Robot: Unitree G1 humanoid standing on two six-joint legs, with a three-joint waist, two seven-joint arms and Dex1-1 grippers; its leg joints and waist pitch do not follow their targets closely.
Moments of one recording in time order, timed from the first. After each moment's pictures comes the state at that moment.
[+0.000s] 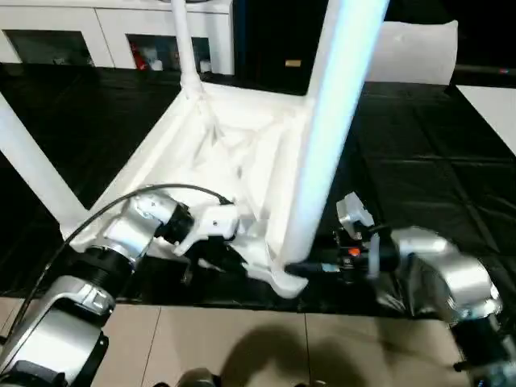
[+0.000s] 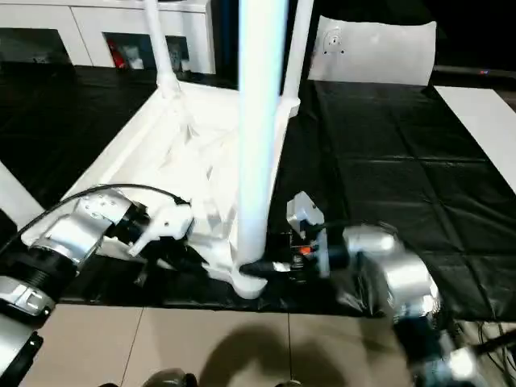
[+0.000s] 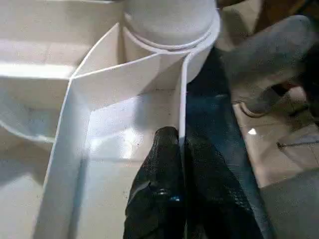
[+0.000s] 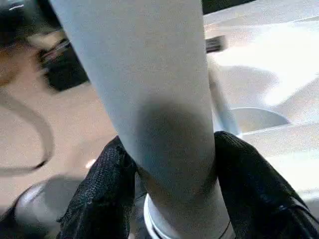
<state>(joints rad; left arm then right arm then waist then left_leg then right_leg) -0.69 0.44 -0.39 0.66 0.05 -0.05 -1.49 -0.32 -0.41 0.18 0.11 0.36 0.41 1.18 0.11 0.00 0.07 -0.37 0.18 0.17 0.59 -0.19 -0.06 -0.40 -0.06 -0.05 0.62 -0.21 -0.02</state>
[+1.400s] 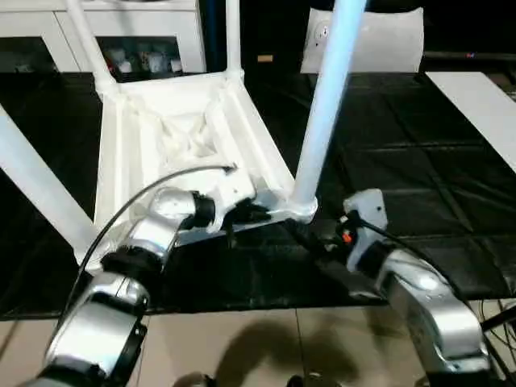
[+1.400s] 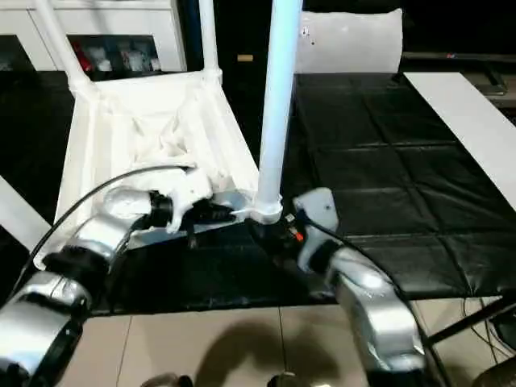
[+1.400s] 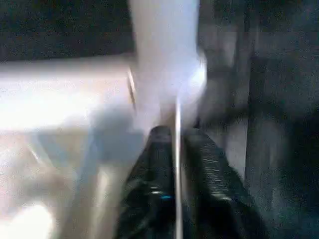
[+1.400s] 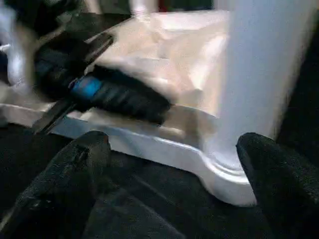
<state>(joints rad) -0.71 0.25 -0.17 0.73 -0.04 -0.08 -1.05 -0.10 -0.22 0.06 -0.22 0.26 0.47 0.59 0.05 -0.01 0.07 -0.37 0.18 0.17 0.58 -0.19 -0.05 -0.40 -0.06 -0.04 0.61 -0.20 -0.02</state>
